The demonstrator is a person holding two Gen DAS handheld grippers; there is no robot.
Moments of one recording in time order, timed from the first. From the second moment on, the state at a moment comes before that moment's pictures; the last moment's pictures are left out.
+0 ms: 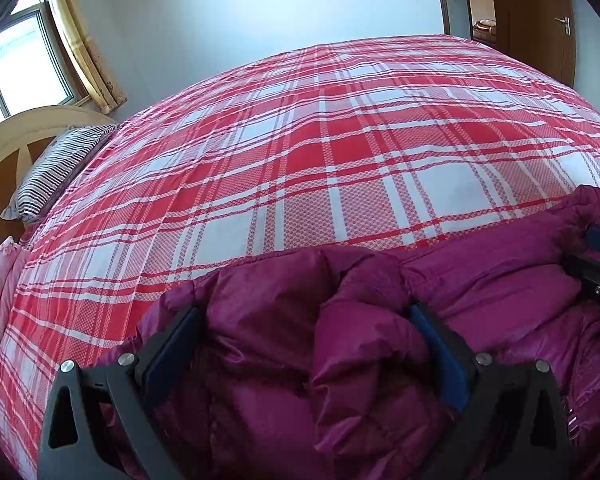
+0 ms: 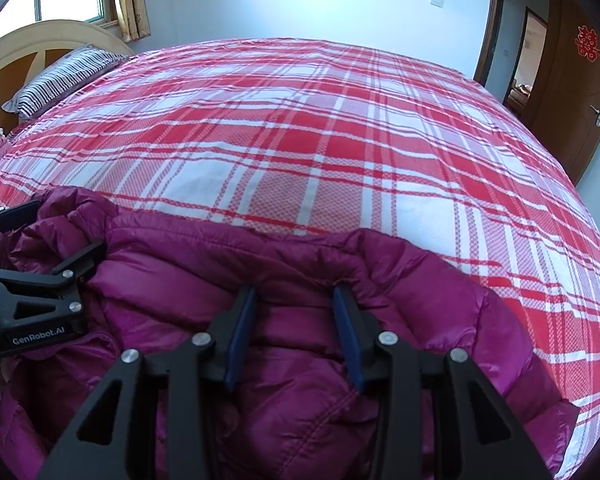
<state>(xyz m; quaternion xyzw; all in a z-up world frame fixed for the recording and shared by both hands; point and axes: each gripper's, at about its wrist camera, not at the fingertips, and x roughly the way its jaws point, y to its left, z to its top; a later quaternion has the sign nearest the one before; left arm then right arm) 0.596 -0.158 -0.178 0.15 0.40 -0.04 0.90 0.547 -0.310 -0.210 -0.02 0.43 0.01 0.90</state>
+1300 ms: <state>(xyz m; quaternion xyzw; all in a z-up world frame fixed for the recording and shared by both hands) 0.595 -0.161 -0.178 0.16 0.40 -0.03 0.90 0.549 -0.309 -0.211 -0.03 0.43 0.01 0.90</state>
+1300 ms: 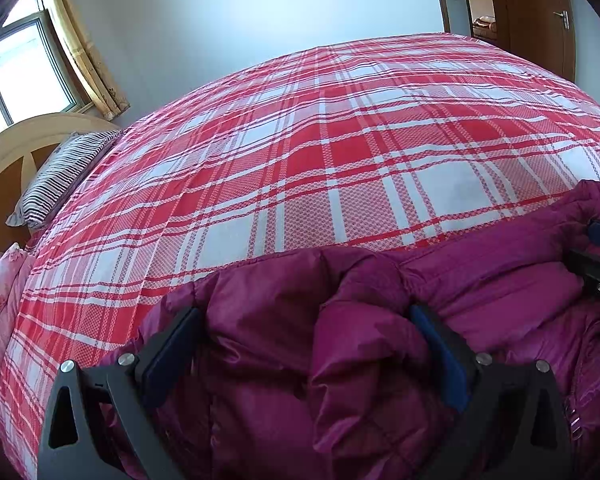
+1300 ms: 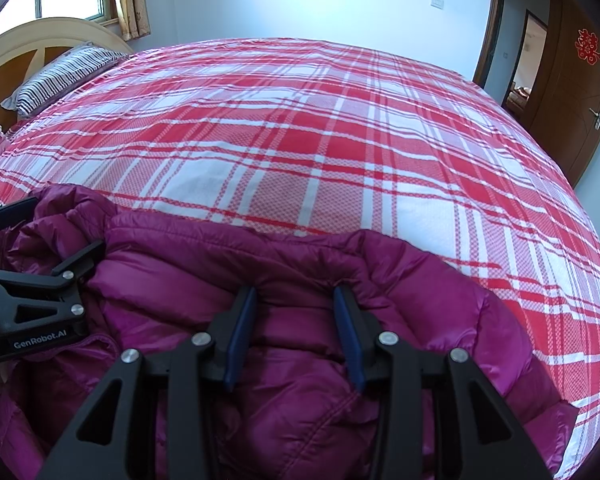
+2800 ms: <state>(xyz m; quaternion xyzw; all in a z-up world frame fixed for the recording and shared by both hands) 0.143 0.029 -0.185 0.06 0.41 -0.19 0.89 0.054 -0.379 -0.227 0.22 0.43 0.04 0.88</state>
